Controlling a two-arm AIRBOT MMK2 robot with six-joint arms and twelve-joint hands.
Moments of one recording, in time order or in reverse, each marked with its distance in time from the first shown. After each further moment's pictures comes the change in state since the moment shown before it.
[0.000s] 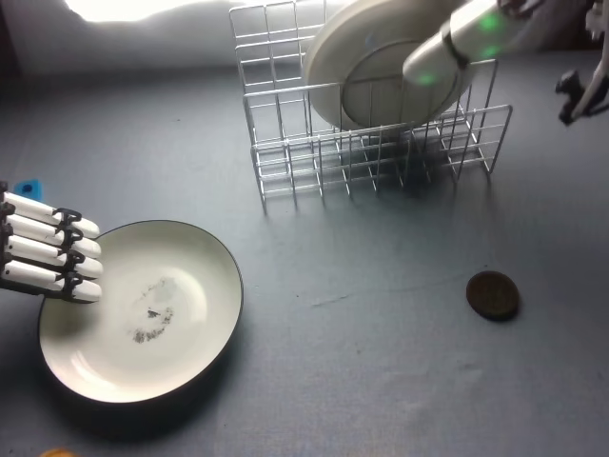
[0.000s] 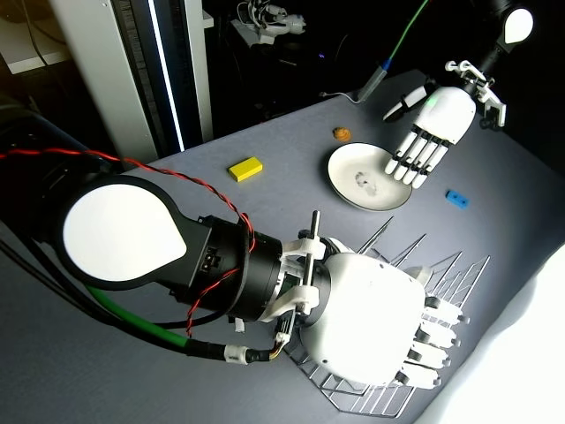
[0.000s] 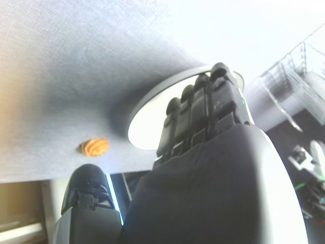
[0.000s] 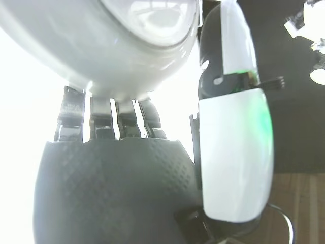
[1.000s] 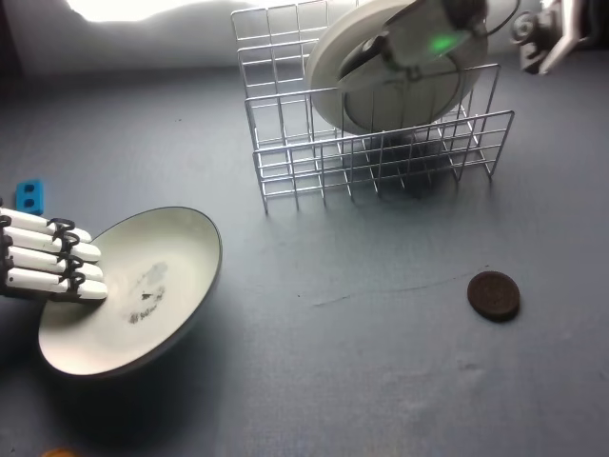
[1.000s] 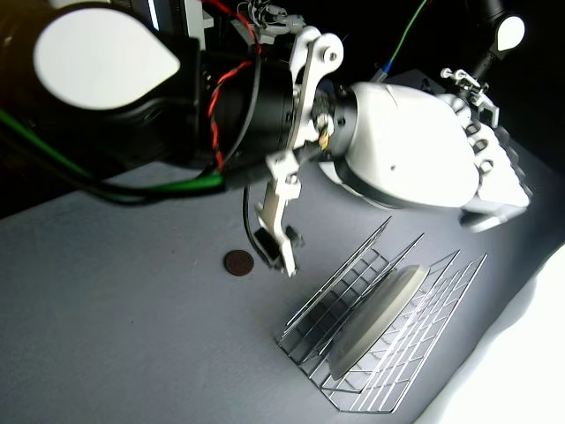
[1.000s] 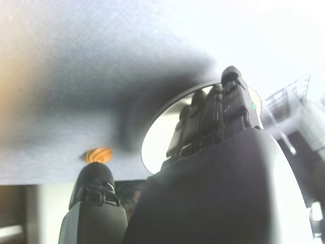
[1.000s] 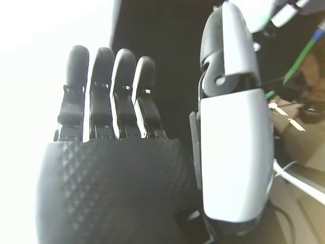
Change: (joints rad) left arm 0.122 -0.027 0.015 -0.080 0.060 -0.069; right arm 0.117 0.107 -0.385 0.113 0.040 -0.660
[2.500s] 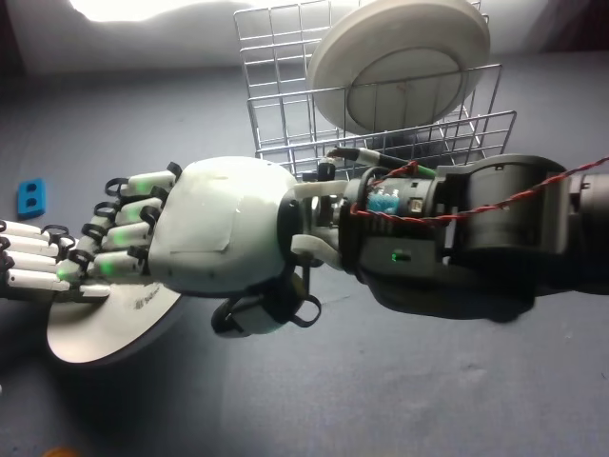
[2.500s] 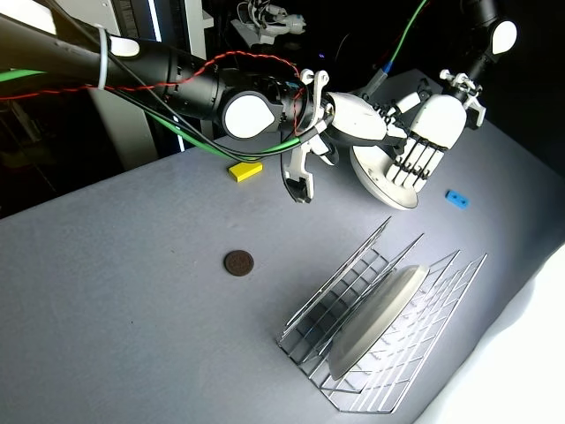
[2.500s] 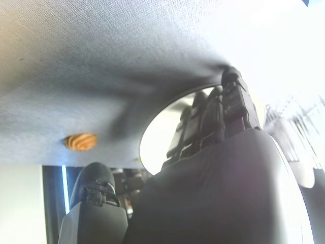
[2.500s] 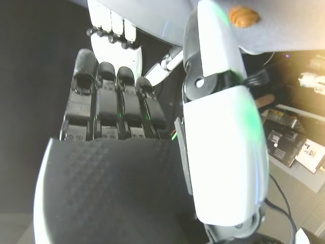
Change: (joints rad) left arm 0.094 -0.016 0.011 -0.107 0.000 -0.122; right arm -0.299 -0.324 -0.091 0.748 -0.080 -1.050
